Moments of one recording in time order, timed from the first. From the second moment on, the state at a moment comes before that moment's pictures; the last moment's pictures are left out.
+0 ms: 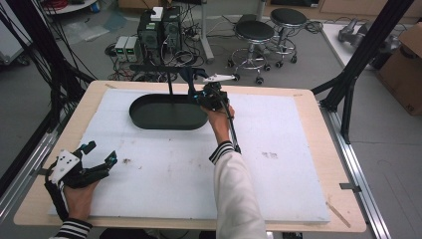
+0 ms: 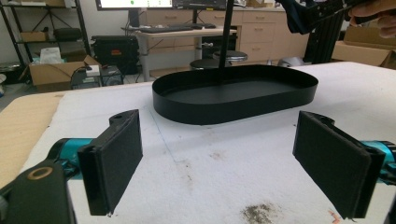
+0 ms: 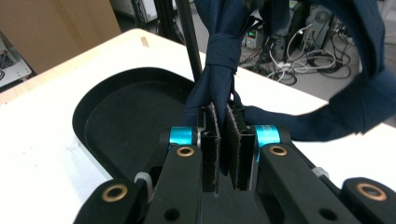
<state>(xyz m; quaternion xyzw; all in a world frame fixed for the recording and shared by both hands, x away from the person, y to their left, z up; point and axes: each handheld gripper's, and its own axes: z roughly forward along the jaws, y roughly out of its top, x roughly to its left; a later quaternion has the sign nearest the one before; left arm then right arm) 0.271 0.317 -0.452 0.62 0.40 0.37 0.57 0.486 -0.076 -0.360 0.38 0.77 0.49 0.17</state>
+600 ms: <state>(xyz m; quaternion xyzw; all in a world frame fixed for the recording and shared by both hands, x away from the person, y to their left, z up) 0.271 0.316 -0.452 0.62 0.40 0.37 0.57 0.487 -0.084 -0.367 0.38 0.78 0.48 0.14</state>
